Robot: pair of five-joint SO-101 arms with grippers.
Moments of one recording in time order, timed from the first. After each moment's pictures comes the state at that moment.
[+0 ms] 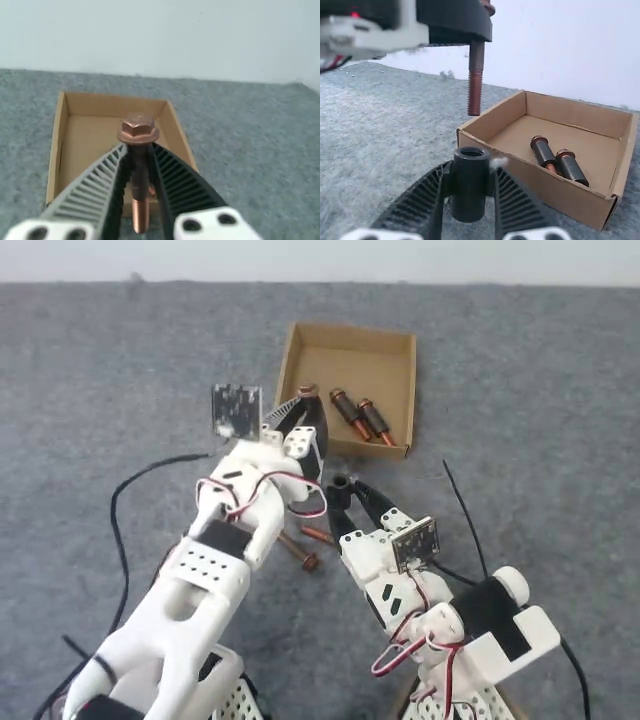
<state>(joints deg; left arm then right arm) 16.4 -35.6 64.0 2.9 21.1 -33.4 3.0 95.0 -84.3 -2.2</state>
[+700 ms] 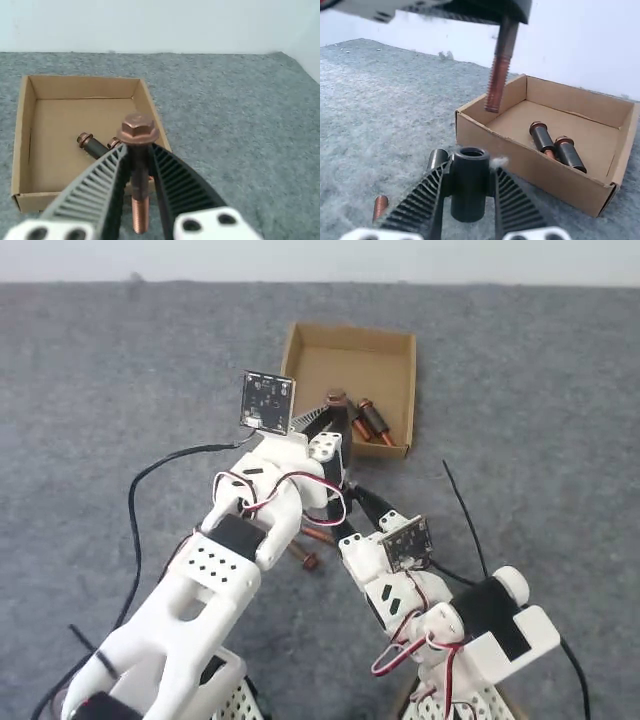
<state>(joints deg) 21.9 -35.6 59.4 11.1 21.1 -33.4 3.1 95.0 -80.5 0.5</state>
